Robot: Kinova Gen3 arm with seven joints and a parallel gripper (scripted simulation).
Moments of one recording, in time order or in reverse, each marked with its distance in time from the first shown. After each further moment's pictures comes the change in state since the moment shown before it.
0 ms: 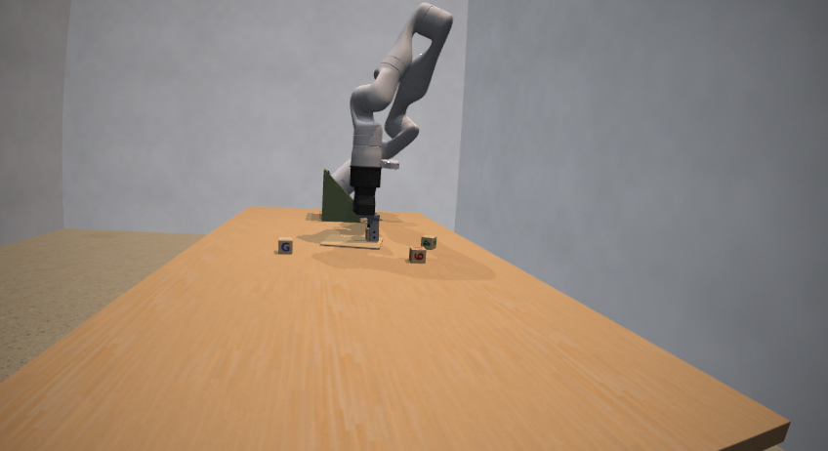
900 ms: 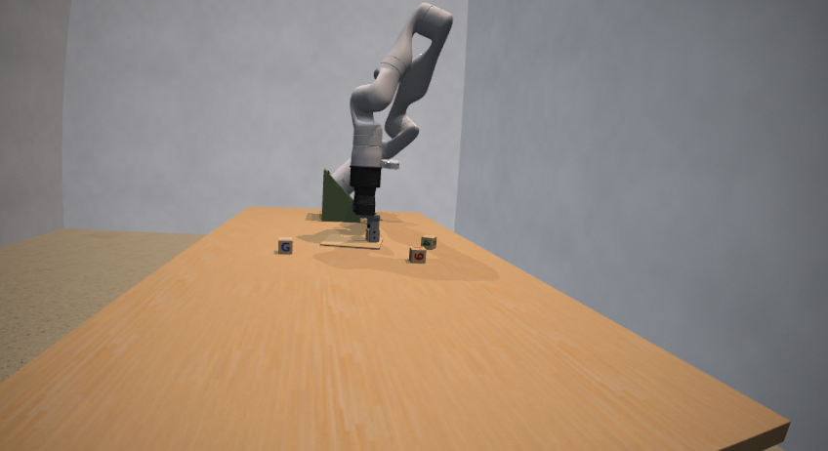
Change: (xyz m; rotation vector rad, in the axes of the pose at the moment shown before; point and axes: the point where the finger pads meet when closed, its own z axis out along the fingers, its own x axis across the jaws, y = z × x) arm 0.000 0.000 0.000 0.000 0.000 0.000
